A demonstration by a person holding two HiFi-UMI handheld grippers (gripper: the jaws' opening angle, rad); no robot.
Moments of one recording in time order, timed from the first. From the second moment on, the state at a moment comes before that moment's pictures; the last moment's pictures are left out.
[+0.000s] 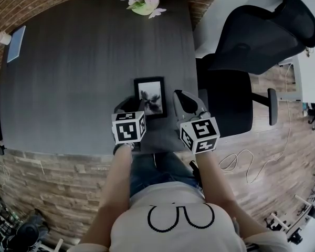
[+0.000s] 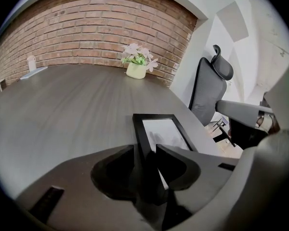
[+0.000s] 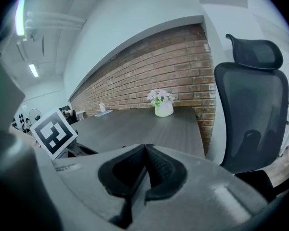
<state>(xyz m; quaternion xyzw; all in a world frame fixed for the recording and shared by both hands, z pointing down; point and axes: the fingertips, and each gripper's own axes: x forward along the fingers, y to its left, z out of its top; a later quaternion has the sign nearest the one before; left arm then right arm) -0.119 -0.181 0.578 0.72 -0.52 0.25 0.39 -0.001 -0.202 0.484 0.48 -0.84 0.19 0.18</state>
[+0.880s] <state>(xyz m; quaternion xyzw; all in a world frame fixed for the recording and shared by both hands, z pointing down) -0.119 -0.181 0.581 0.71 -0.41 0.15 0.55 -0.012 -0.214 0.472 0.47 -0.85 0.19 0.18</state>
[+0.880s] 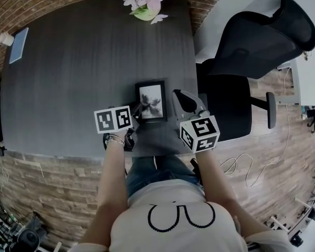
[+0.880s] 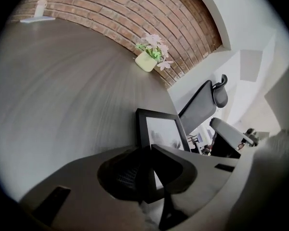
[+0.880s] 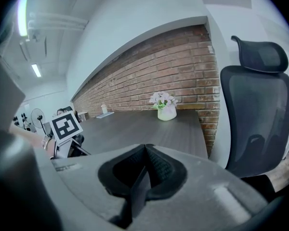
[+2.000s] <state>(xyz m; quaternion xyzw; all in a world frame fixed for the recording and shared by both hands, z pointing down) -0.122 -0.183 0.580 0.71 -0.39 0.13 0.58 -0.042 -0.190 0.555 0.38 -0.75 0.54 0.11</state>
